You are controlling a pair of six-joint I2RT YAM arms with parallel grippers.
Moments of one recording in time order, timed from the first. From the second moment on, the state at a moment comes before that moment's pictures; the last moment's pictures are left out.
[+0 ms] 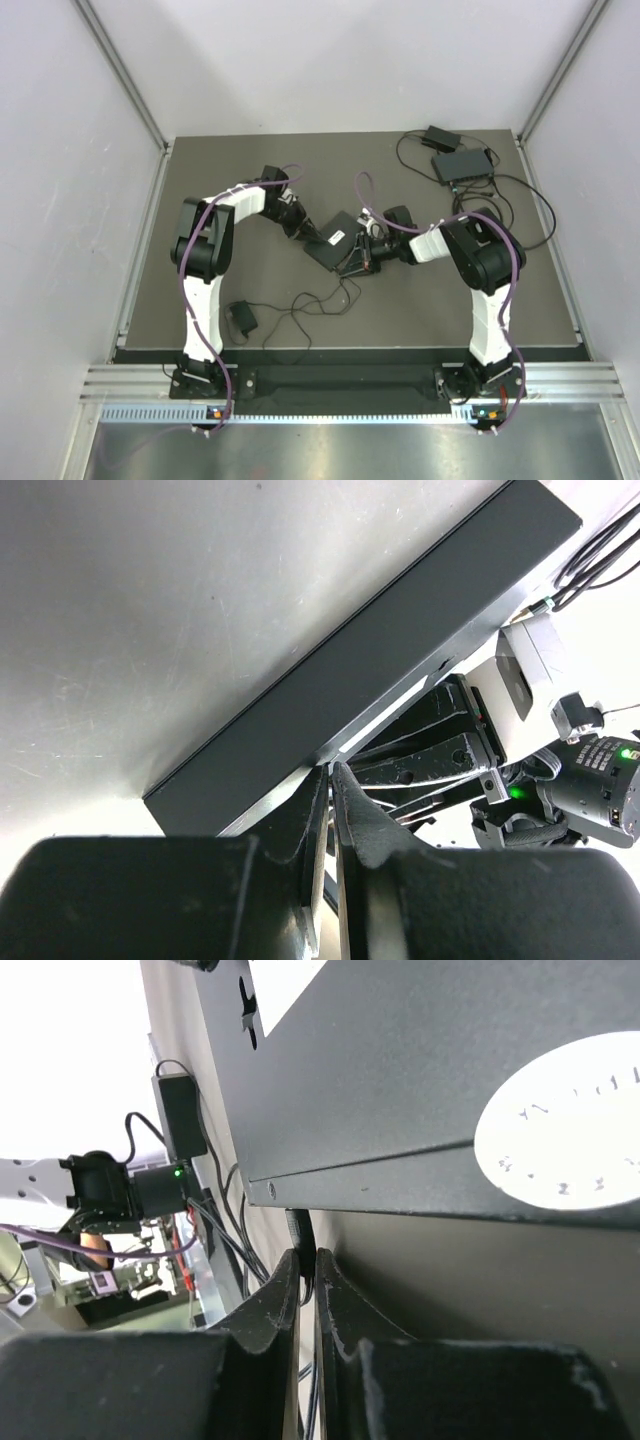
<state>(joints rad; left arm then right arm) -0.27 2.18 1.51 -0.59 0.76 -0.87 0.46 2.03 0.91 0.29 -0.95 0.66</state>
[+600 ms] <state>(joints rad) -0.37 2.03 1.50 -0.63 0.37 -0.69 0.46 2.01 0.99 0.02 -0.89 0.54</state>
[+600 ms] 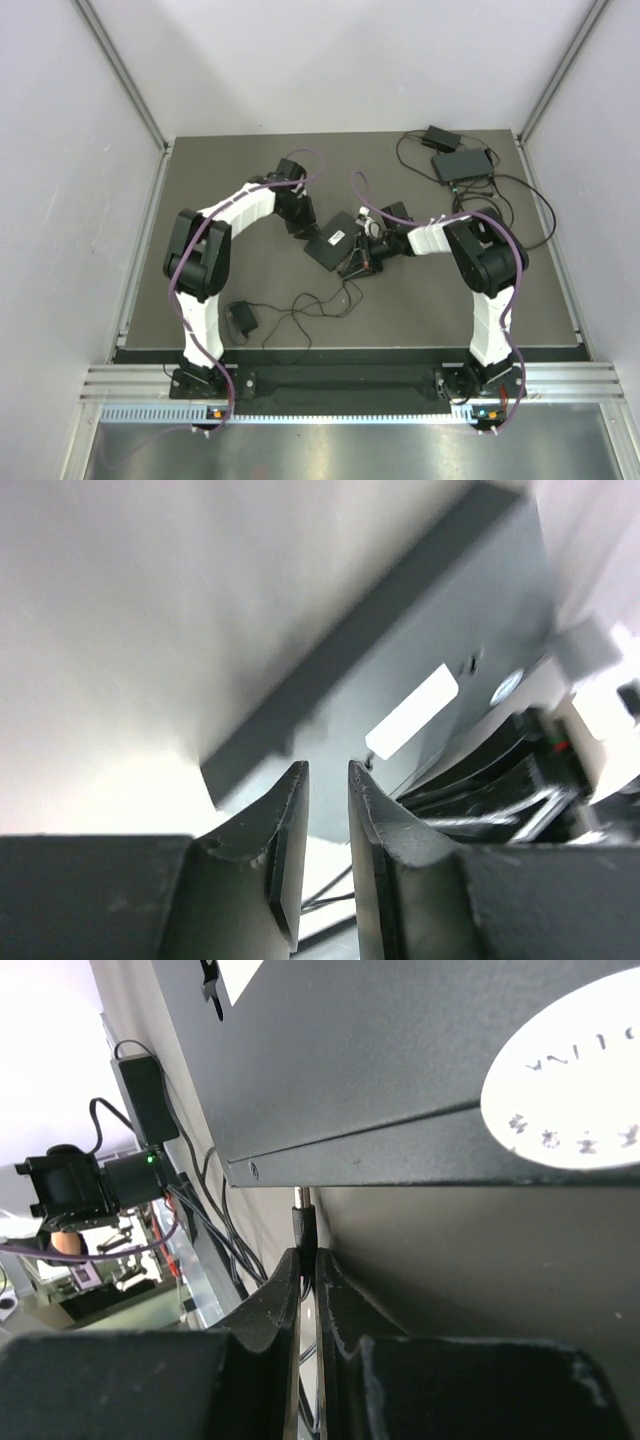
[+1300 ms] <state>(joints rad) -0.46 1.83 1.34 -0.63 0.22 -0.66 0.46 1.81 0.93 -0.22 -0.78 0.44</state>
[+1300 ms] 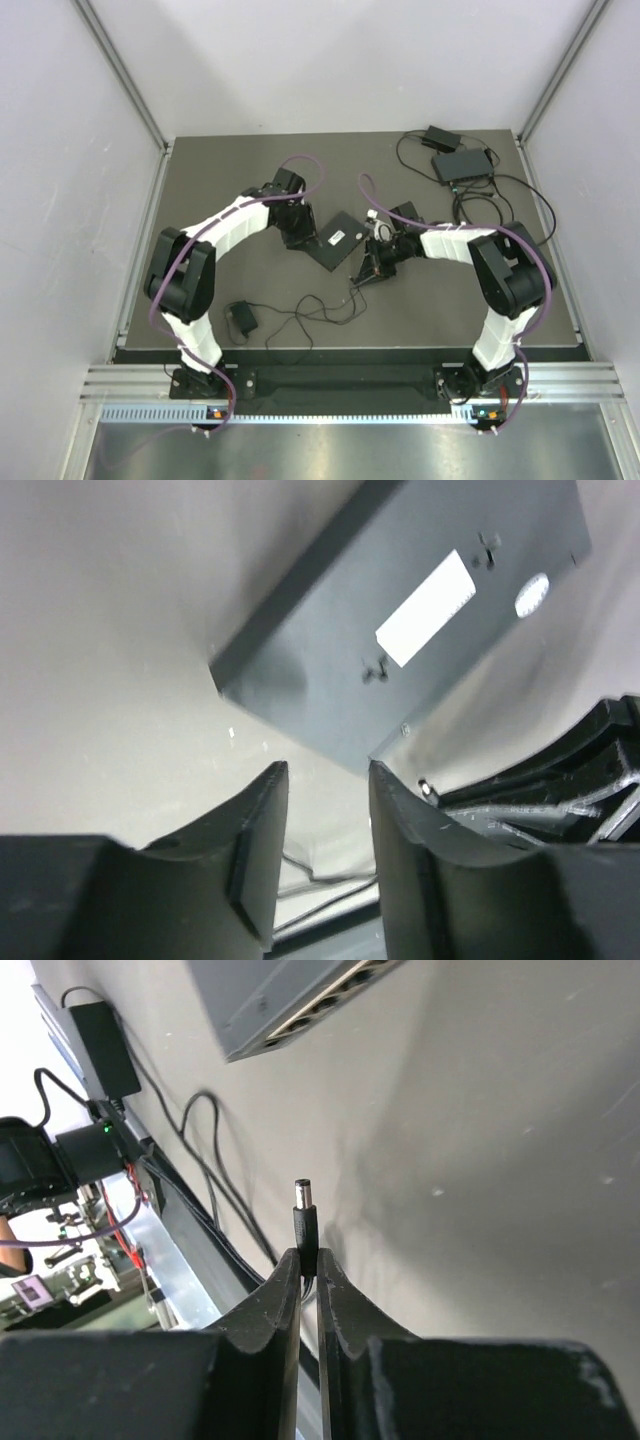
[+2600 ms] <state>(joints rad) -0.72 1.78 1.19 -0.79 0.04 -0.73 0.40 1.50 0.84 -0.45 -0.61 0.33</state>
